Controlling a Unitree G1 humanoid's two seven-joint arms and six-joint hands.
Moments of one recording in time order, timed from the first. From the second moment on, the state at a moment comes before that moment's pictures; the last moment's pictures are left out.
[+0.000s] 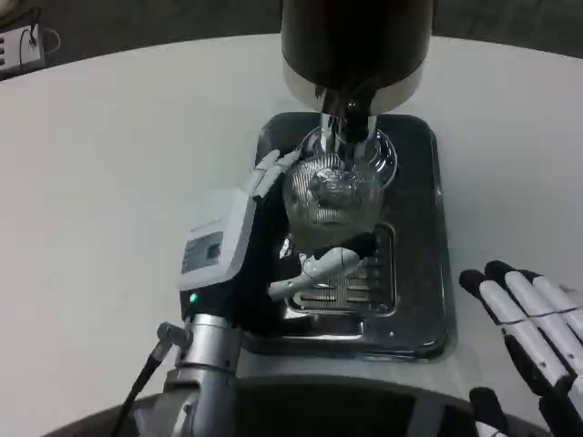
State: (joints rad) left arm -0.64 0.20 -0.26 0.57 0.70 -0.26 0.57; right arm 0.47 -0.36 -0.16 -0.65 -1.00 -0.37 -0.26
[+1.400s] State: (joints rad) left arm -0.43 0.16 -0.13 -0.43 0.16 -0.15 -0.04; right arm 0.51 -0.38 -0.06 -0.60 -1.08 -0.40 -0.29
